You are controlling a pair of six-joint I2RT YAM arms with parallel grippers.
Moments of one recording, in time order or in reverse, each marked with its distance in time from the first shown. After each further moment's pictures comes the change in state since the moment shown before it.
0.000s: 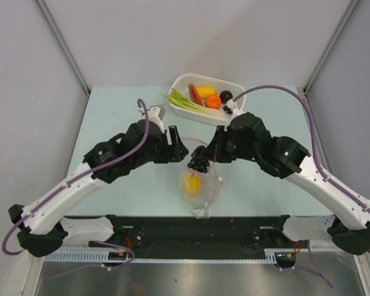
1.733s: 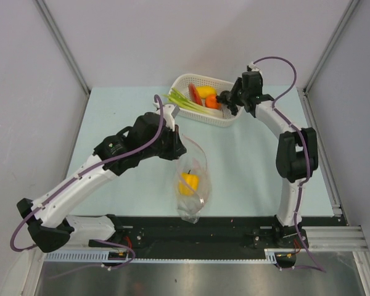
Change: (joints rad) left arm 0.058 0.043 -0.010 0.076 0.172 0.202; right arm -0.668 0.808 0.224 0.632 0.002 -0.228
